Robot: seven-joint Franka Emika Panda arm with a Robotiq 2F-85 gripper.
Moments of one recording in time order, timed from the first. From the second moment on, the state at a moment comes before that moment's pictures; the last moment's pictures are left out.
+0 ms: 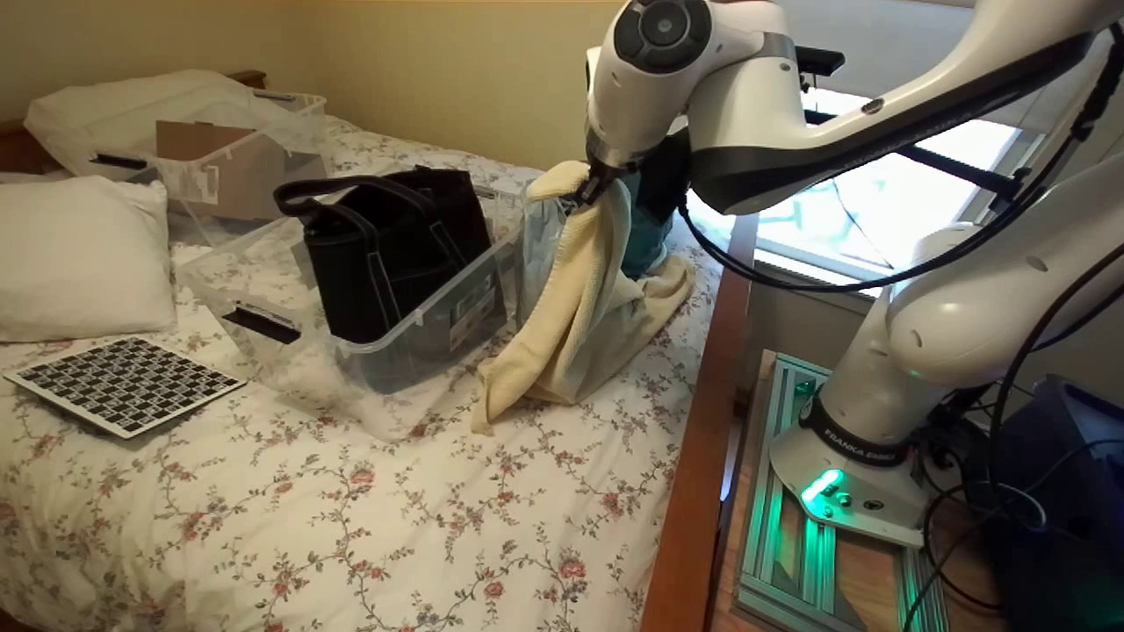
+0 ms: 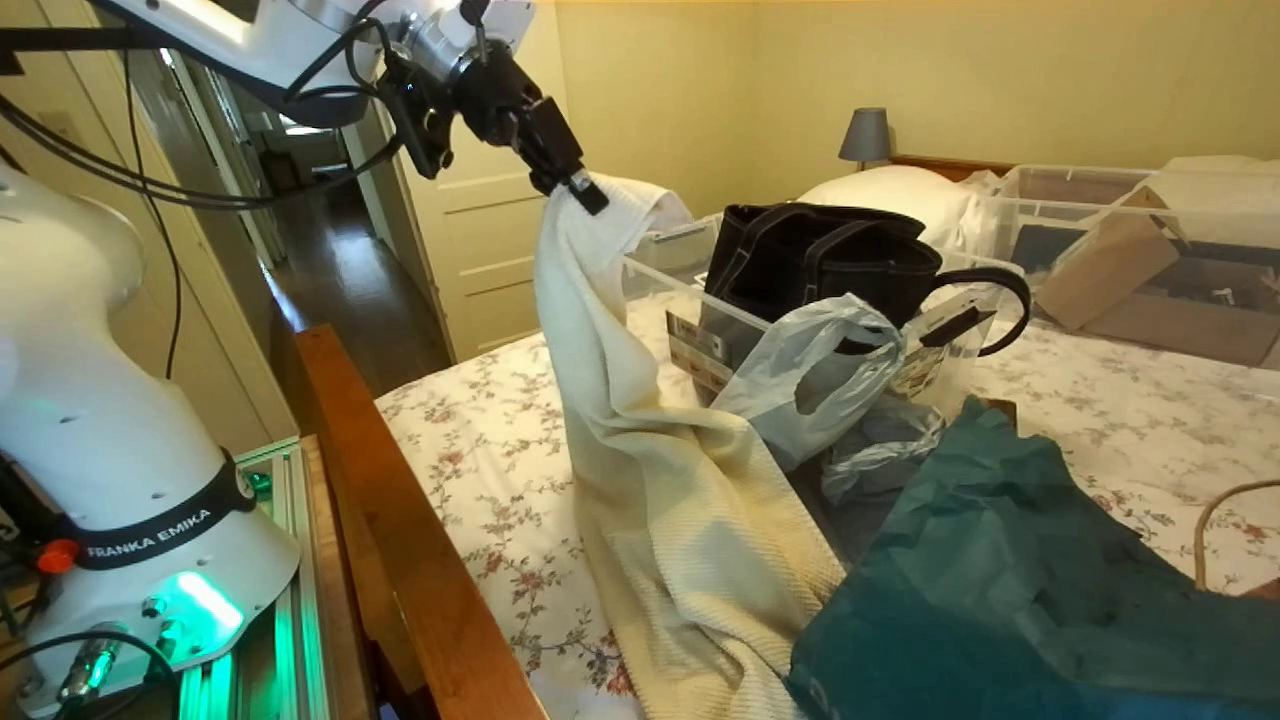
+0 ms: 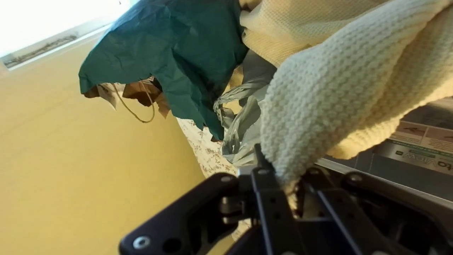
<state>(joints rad) -0.17 -0.53 0.33 -2.62 -0.87 2.22 0.77</state>
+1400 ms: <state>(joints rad) 0.05 -0.26 0.13 -2.59 -0.91 2.56 0.92</state>
